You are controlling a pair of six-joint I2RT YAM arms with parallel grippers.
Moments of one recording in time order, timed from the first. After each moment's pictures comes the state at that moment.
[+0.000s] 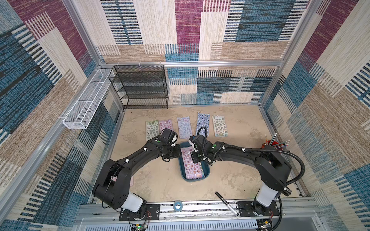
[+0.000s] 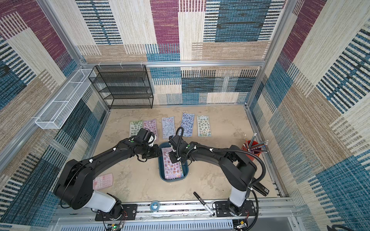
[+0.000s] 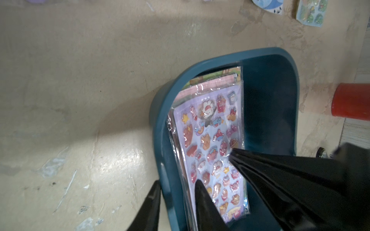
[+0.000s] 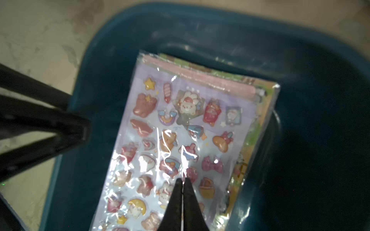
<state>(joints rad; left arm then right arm) -0.49 1.51 0.95 -0.54 0.27 -0.57 0.85 1.77 1.08 -0.36 -0.08 0.41</state>
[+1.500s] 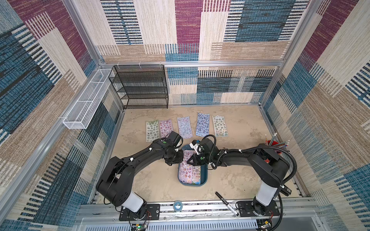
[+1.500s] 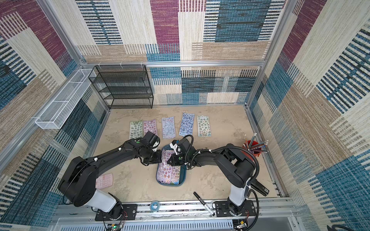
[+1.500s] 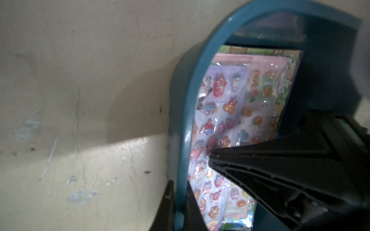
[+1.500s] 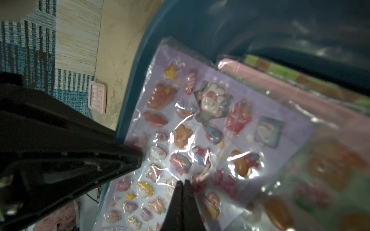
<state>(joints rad) -0.57 1.55 0.97 -0.68 0.23 -0.58 0.76 1.77 0.85 0.12 -0.50 0.64</state>
